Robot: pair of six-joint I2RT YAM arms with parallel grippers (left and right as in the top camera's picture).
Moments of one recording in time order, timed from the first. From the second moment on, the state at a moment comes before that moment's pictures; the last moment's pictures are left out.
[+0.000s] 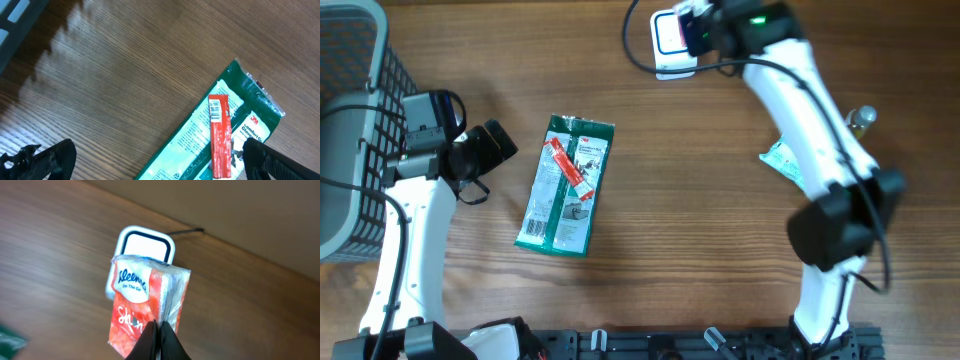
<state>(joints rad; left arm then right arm) 0.18 1.39 1.06 -0.77 0.02 -0.42 0.38 2.12 2.08 -0.79 0.18 -0.14</state>
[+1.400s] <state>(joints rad) 0.18 1.39 1.06 -0.77 0.02 -0.42 0.26 1.96 1.95 -1.43 0.20 -0.04</state>
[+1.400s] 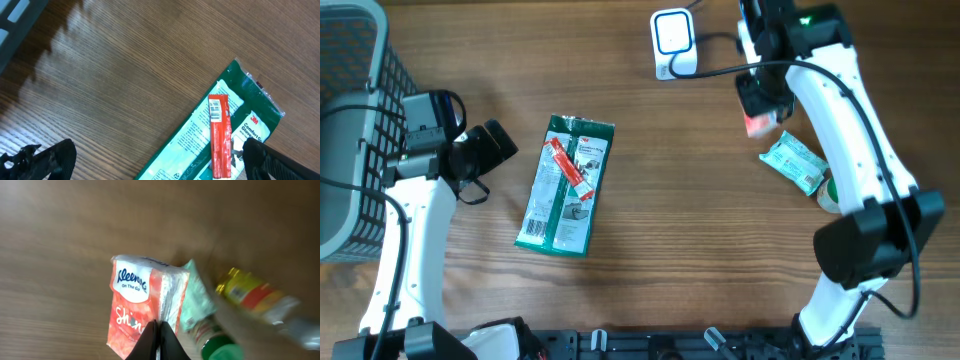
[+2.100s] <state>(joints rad) 0.18 1.39 1.06 -0.77 0.02 -0.42 0.48 1.98 1.56 -0.76 -0.38 0.09</state>
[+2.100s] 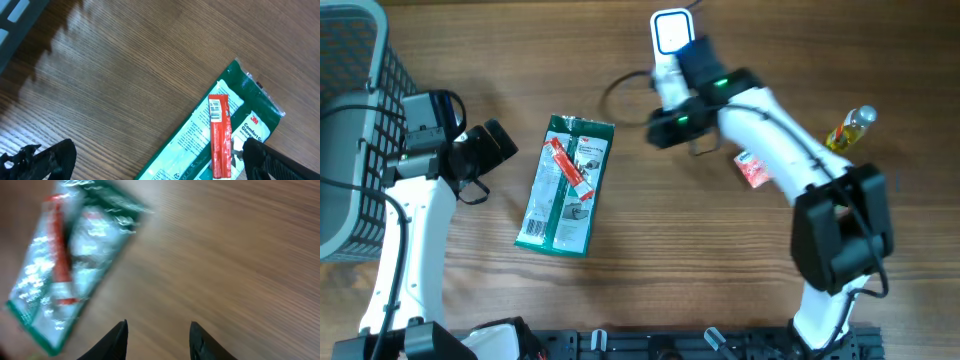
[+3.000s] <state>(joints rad) 0.18 1.39 1.06 -0.77 0.02 -0.42 0.85 2.15 1.55 -0.52 -0.22 0.18</state>
